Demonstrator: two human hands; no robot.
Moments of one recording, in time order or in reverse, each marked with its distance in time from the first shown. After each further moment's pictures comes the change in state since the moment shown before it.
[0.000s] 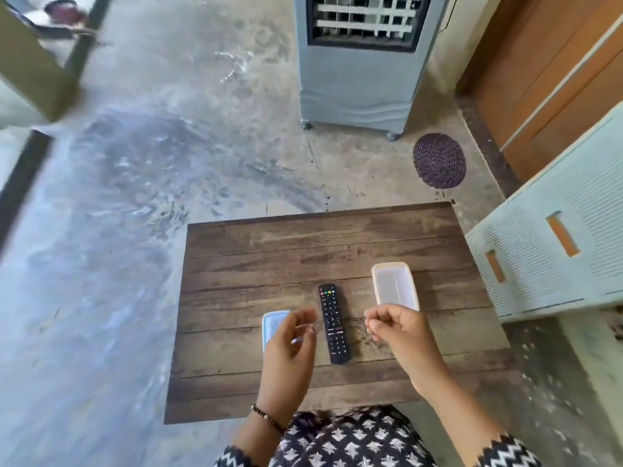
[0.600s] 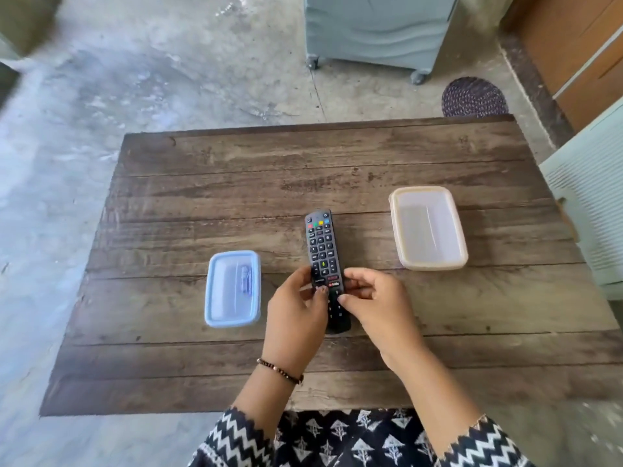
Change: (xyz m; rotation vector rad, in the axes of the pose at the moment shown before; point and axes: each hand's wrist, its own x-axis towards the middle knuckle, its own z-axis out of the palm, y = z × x) left_hand 0.072 -0.170 0.106 0.105 0.026 -0.025; right_hand 0.096 0.180 0.058 -0.050 -0.020 -0.012
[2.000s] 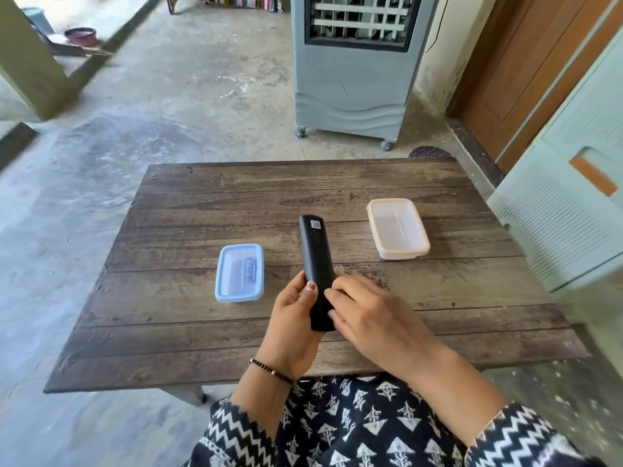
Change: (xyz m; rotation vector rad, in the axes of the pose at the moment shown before) left_hand -0.062 -0.011 -0.006 -1.047 -0.369 -0.046; right_hand -0.090 -0.004 -0.023 -1.076 -0.052 -1.055
